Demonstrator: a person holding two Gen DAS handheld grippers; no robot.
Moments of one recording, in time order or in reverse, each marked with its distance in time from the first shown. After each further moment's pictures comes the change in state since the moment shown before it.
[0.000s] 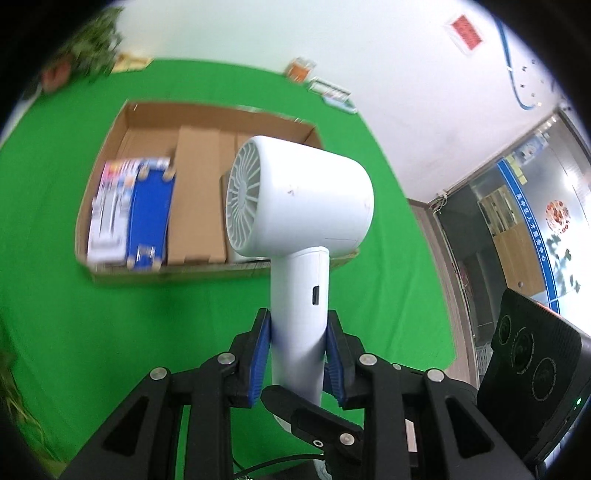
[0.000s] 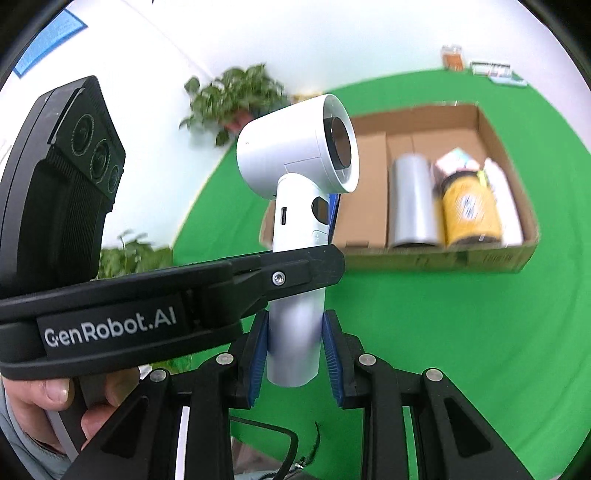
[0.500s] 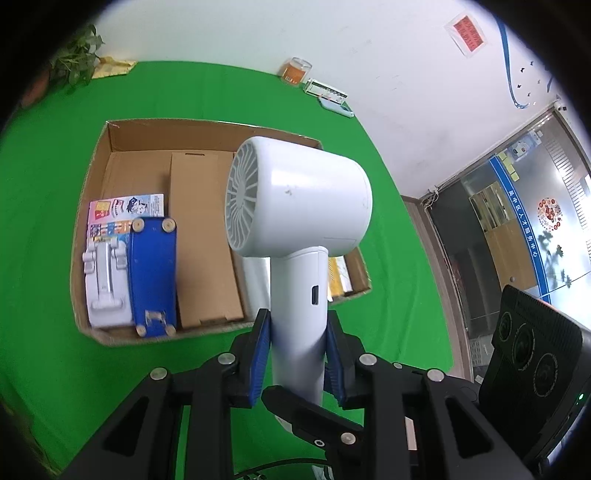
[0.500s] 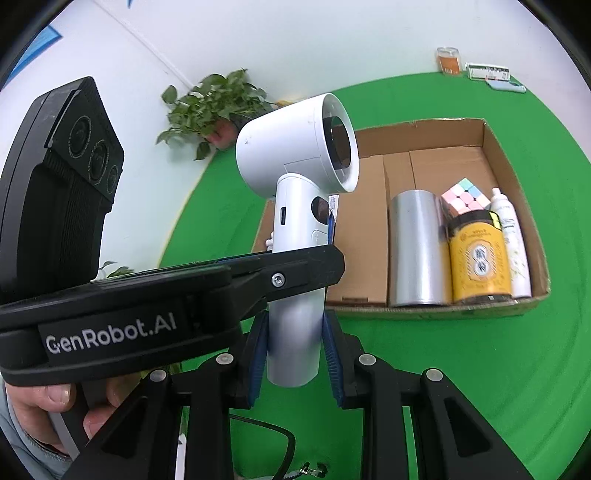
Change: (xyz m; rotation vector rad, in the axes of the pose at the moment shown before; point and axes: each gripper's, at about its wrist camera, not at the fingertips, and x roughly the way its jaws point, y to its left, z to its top) left arm 0.027 0.048 0.074 0.022 0.053 -0.060; right arm 0.075 0.000 0.109 0.044 0.025 -0.063
